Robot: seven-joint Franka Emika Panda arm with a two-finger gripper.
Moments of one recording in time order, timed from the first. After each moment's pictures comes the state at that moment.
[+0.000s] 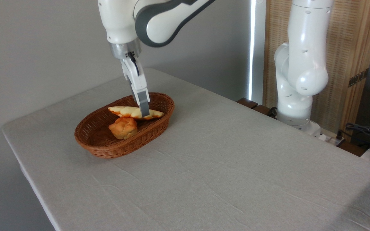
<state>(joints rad) -0.63 -0.09 0.10 -2.09 -0.16 2.00 0.62</state>
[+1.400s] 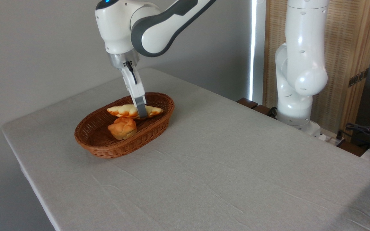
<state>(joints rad) -0.65 -0.04 0.10 -2.08 -0.16 2.03 0.62</state>
